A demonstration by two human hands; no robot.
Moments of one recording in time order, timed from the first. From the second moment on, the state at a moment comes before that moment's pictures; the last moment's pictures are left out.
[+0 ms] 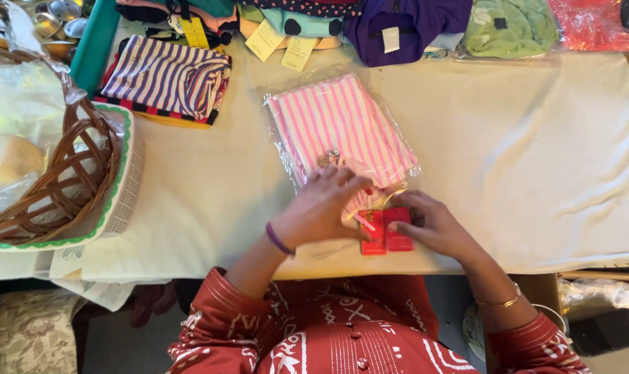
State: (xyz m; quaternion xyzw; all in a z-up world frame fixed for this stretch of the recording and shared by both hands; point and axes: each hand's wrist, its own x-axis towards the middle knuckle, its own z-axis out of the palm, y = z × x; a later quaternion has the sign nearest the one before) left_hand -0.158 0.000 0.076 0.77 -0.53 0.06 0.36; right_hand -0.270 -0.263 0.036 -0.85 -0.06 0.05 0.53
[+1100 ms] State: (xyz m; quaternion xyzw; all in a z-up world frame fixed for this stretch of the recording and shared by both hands) left_hand -0.173 0.006 0.051 0.75 -0.41 0.09 0.51; right_hand -0.241 -0.234 0.054 -0.92 -0.29 0.02 0.27
